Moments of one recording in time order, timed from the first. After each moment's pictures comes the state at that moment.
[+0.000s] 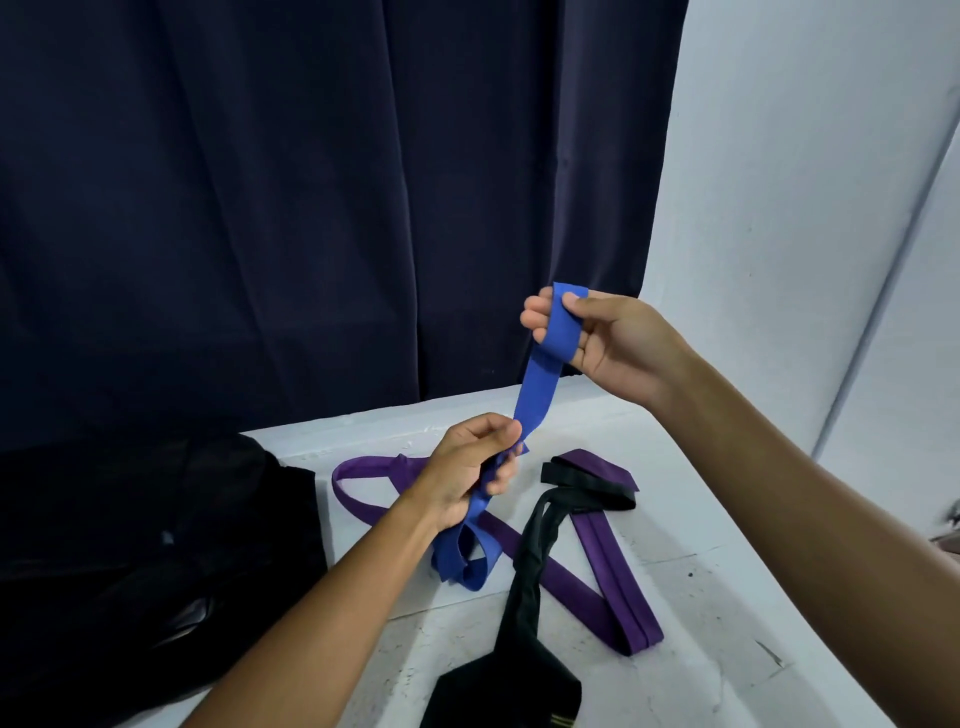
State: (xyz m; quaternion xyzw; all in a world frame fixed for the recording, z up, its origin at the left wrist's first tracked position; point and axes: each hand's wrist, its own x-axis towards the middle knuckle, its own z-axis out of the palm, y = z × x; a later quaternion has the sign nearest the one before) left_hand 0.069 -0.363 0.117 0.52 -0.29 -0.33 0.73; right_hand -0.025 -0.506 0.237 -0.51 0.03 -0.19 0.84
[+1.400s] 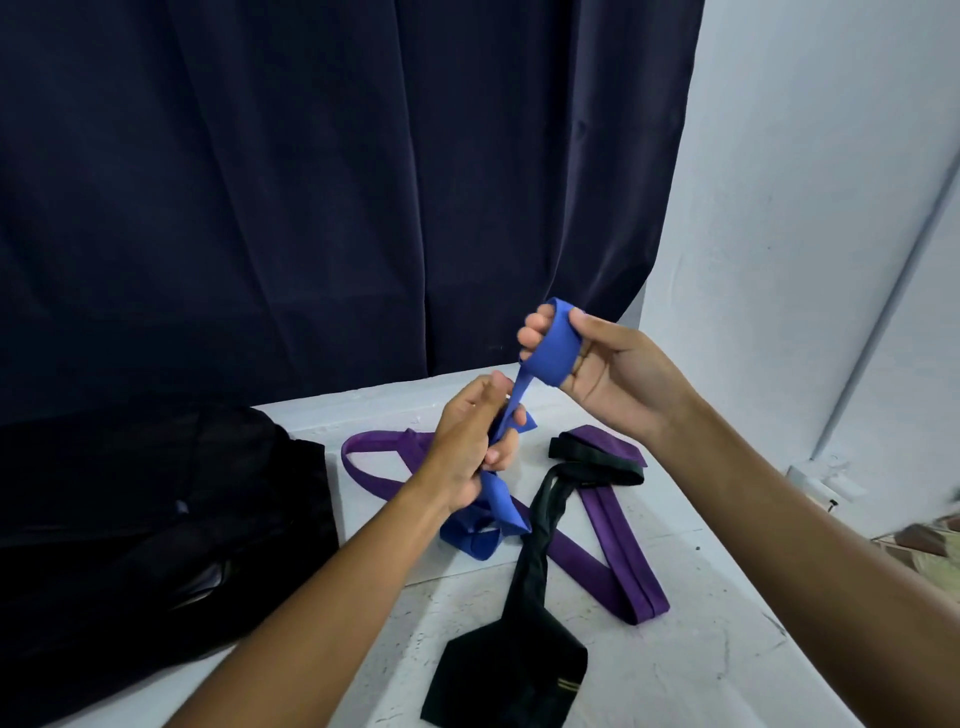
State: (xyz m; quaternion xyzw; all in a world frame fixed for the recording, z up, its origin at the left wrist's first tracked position) left_hand 0.052 -0.353 0.126 0.54 -0.27 -0.28 0.75; right_hand -0.029 -0.492 0.190 -0.44 -0.06 -0.11 0.89
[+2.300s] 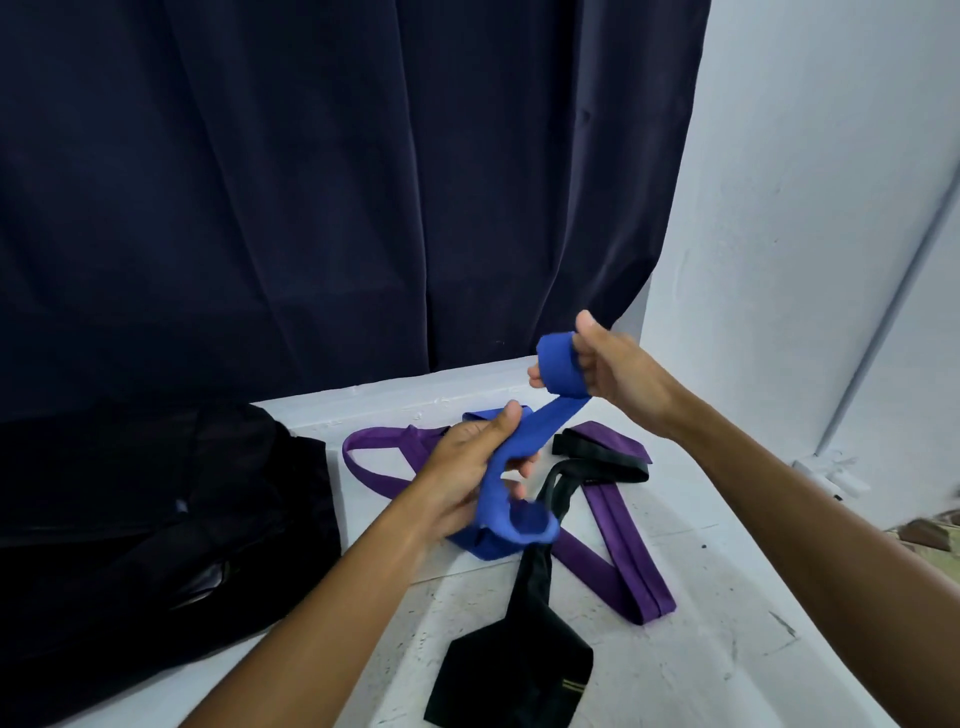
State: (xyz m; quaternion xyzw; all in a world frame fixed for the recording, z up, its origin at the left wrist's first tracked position) left_hand 0.045 -0.339 0.118 0.56 -0.22 -0.37 0.71; right_hand -0.018 -0.516 0.168 -0.77 0.05 -0.14 0.63
